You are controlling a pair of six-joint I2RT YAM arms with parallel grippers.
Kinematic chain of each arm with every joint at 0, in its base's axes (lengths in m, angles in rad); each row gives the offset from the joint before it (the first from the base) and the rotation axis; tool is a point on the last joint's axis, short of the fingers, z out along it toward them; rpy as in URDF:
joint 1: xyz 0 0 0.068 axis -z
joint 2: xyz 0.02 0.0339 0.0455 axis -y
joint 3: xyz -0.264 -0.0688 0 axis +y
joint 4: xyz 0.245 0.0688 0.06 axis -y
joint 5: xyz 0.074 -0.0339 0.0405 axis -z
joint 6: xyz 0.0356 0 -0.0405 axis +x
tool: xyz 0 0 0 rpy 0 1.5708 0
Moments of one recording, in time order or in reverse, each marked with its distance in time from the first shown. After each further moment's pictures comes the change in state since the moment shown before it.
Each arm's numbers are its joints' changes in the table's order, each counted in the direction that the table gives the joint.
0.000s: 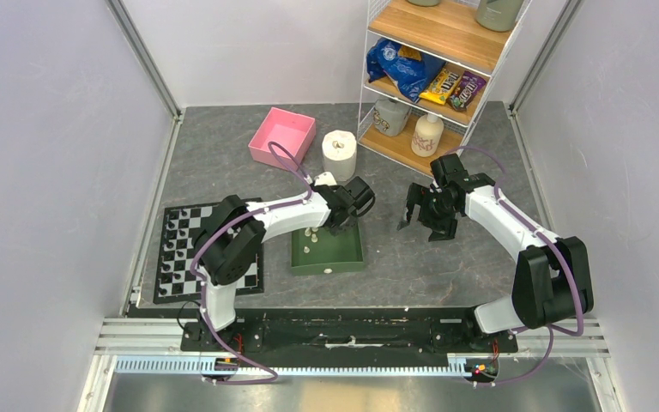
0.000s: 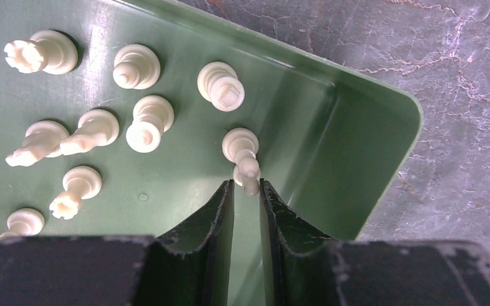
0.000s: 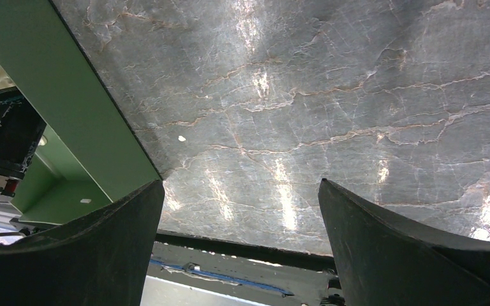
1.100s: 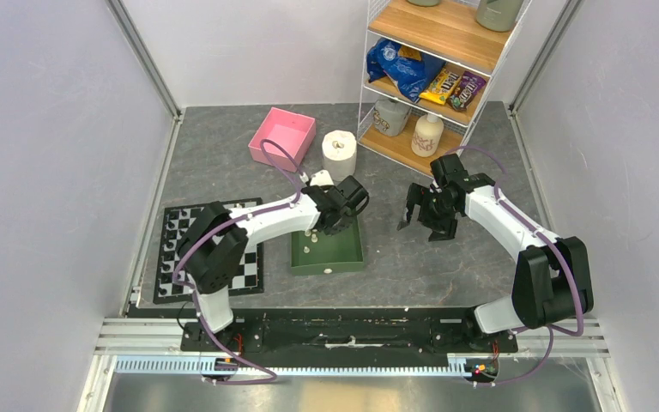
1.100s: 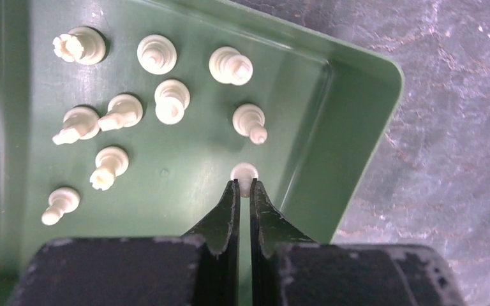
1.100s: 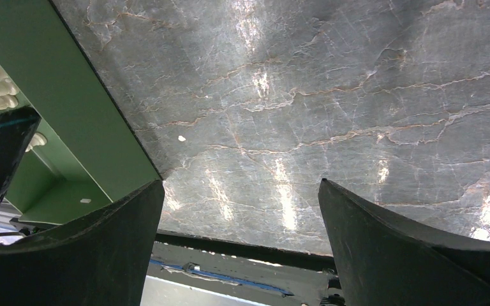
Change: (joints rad) left arm 0.000 0.079 0.050 0.002 0.009 0.042; right arm 0.000 0.000 0.000 0.000 0.000 -0.002
